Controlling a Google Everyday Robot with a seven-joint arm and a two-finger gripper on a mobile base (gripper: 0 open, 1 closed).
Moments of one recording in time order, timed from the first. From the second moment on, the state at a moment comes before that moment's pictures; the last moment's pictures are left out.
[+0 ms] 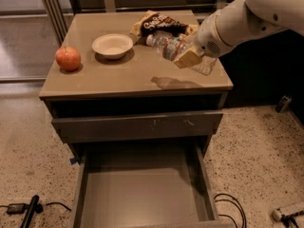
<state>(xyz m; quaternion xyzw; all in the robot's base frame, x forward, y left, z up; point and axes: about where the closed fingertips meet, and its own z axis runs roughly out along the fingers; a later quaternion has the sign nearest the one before) 0.628 -0.096 0.919 -0.53 0.75 0.07 0.38</state>
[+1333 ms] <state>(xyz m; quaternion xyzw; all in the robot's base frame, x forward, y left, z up) 0.565 -0.084 0.918 -0.55 0.72 0.10 0.41</state>
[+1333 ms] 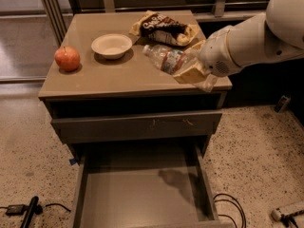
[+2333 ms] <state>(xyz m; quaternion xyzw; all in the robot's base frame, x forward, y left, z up) 0.453 -0.021 0.775 -0.61 0.70 0.18 0.32</state>
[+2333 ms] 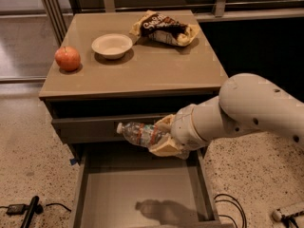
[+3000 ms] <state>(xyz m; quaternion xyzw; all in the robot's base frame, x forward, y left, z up) 0.450 0.015 0.660 -0.62 0.70 0.17 0.30</state>
